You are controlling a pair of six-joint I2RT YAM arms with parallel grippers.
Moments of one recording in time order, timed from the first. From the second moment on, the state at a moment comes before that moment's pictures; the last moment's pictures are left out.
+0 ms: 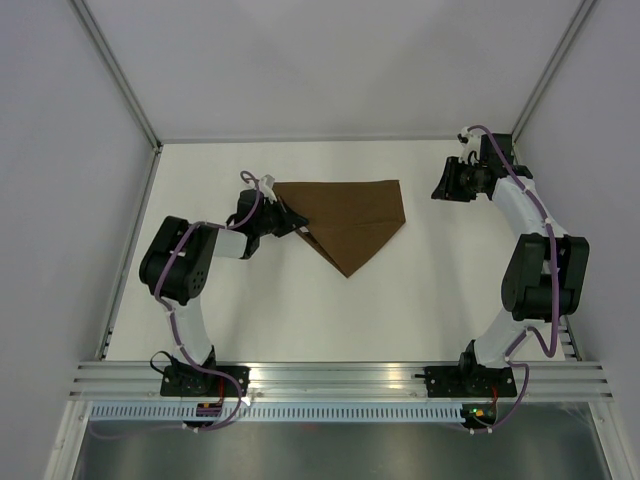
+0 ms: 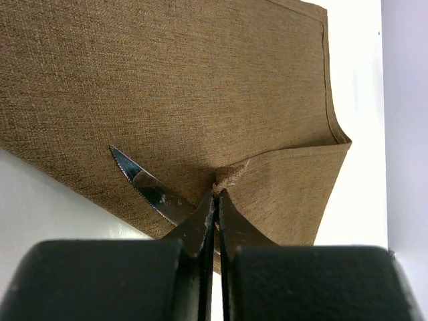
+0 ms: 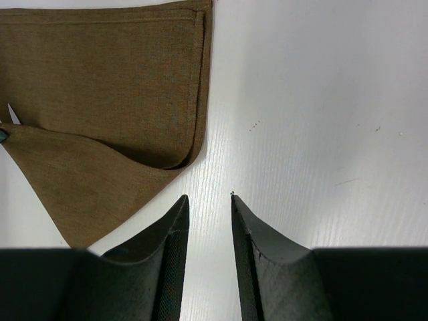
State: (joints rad) left arm -0.30 1.92 0.87 0.58 0.39 -0.73; right arm -0.09 1.74 1.39 -0.54 -0.41 0.08
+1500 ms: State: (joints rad) left arm 0.04 2.03 1.21 0.34 0.23 -0.78; right arm -0.09 1.76 1.39 -0.55 -0.43 0.08
